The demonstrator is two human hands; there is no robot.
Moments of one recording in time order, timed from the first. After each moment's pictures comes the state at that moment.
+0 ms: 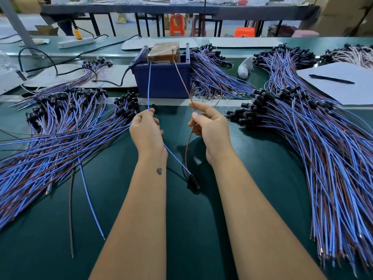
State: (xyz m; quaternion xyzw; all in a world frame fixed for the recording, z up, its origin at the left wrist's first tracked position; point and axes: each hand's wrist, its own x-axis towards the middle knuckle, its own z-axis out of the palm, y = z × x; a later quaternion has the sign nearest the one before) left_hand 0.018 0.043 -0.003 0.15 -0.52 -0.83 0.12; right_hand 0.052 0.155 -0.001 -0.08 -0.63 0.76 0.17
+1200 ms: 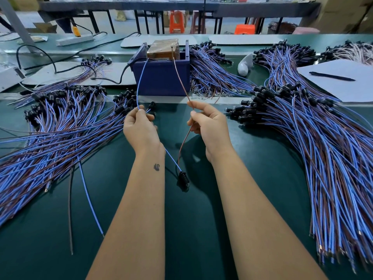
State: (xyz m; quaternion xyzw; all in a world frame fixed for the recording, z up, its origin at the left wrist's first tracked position) left_hand 0.014 0.039 -0.003 0.19 -0.48 -0.84 0.15; right_hand 0.051 0.155 -0.003 -0.08 -0.64 0.75 0.16
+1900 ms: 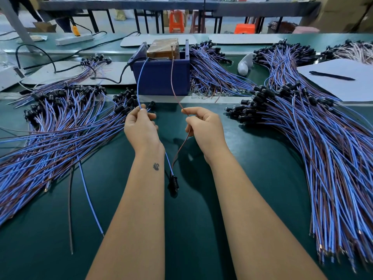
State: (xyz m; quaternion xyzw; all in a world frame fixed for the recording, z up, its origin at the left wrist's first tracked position) left_hand 0.013 0.039 -0.003 0.18 -0.50 -0.84 0.15; right_hand 0.047 0.148 -0.009 -0.10 -0.73 0.66 0.15
